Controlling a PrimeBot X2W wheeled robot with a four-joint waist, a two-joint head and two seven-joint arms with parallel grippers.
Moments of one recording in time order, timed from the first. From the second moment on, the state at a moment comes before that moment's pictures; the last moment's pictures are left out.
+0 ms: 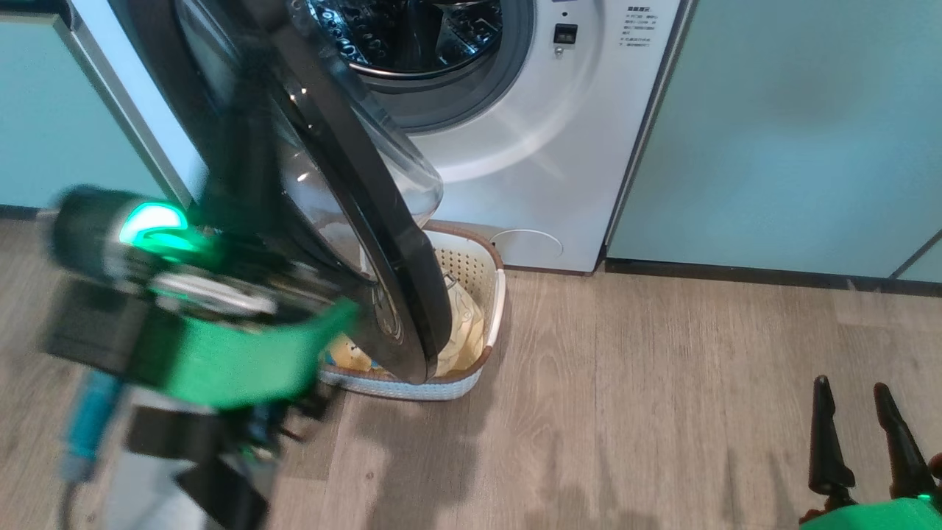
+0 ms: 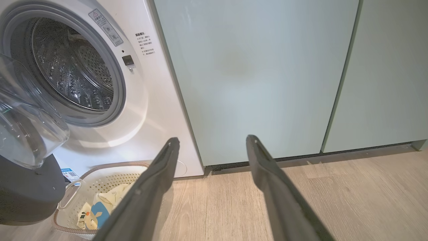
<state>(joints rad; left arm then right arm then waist) -0.31 0.04 0.00 -0.39 -0.09 -0.04 -0.26 0.12 -0.04 -0.04 0.08 0.24 0.13 -0.26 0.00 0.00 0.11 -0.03</state>
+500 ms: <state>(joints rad) -0.20 0.04 -0.38 -0.31 -0.25 -0.10 -0.05 0.12 -0.04 -0.04 0.08 0.24 0.13 -0.26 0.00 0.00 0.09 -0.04</state>
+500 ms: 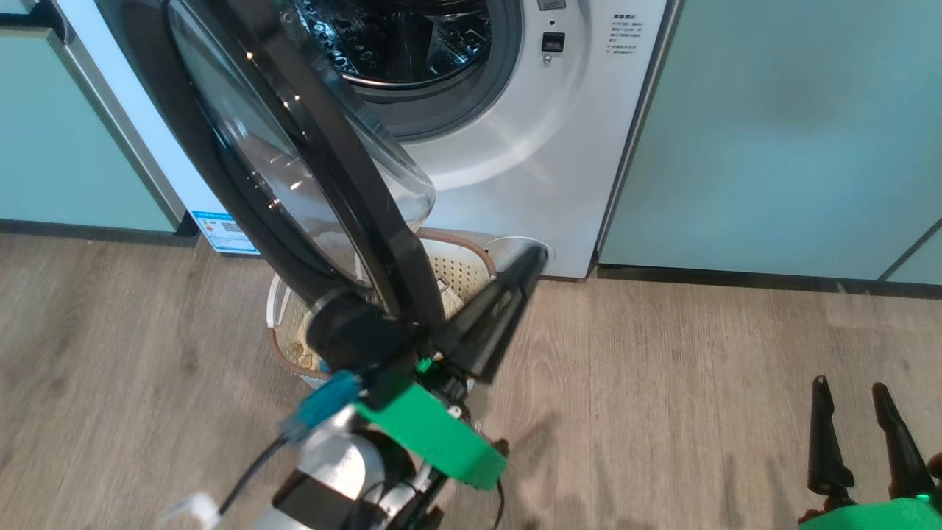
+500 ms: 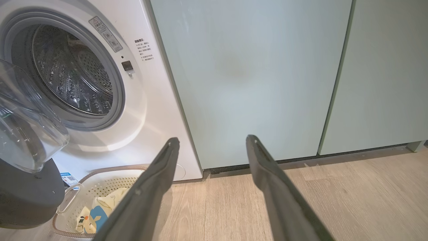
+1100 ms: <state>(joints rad) -0.19 0.06 -0.35 -0.09 -0.24 0.02 0.09 0.12 -0.04 -0.04 0.08 0.24 0.13 -0.26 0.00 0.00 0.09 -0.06</state>
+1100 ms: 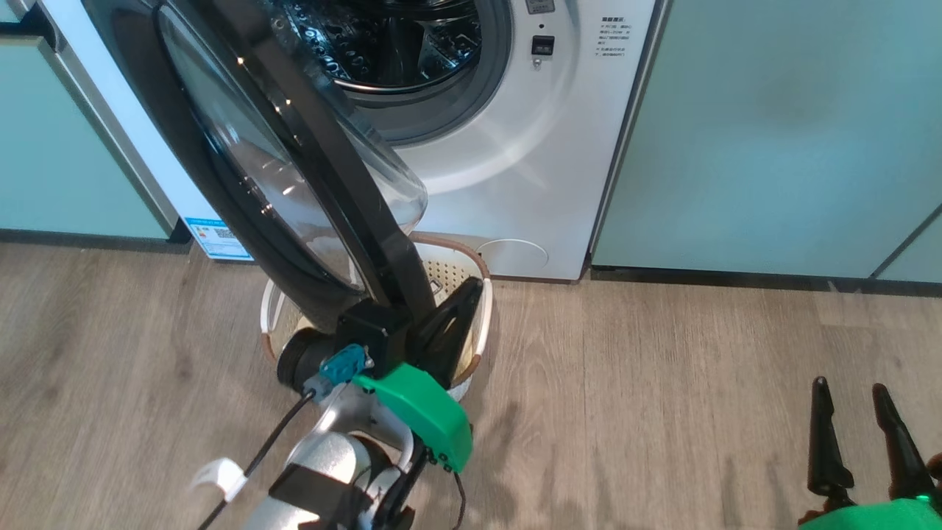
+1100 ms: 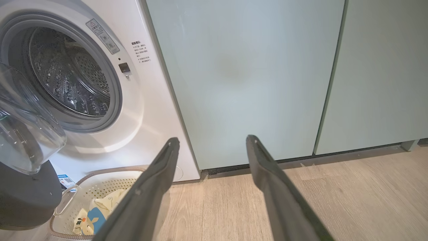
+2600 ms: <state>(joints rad) -0.15 0.08 -0.33 -0.11 -0.24 0.10 0.09 0.12 -0.04 -0.05 0.09 0.24 0.13 -0.26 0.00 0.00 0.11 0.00</state>
